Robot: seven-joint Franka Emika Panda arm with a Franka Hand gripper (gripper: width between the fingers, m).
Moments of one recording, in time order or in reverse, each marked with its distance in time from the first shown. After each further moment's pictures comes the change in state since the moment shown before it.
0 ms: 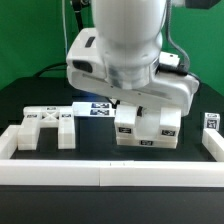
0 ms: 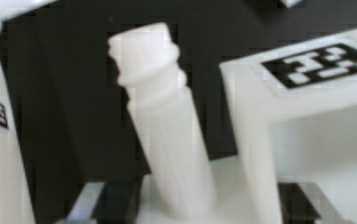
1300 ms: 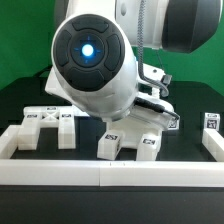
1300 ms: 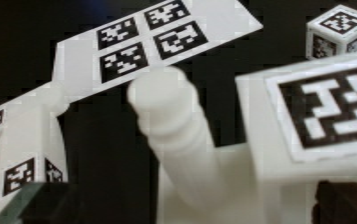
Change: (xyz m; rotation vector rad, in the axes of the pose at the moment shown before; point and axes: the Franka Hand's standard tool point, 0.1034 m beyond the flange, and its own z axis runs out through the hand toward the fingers) arm 0.003 0.026 0.011 -0.070 -0.329 0.050
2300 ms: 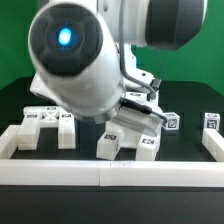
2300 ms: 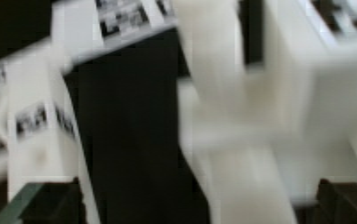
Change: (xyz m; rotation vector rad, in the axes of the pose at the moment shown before) arm 0.023 0.005 -0.028 0.048 0.221 -0.007
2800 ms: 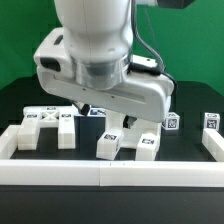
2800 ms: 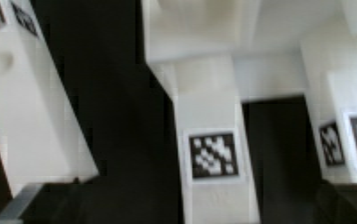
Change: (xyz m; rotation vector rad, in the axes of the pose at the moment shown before) arm 0.007 -0.005 -0.026 0.101 0.356 -0.026
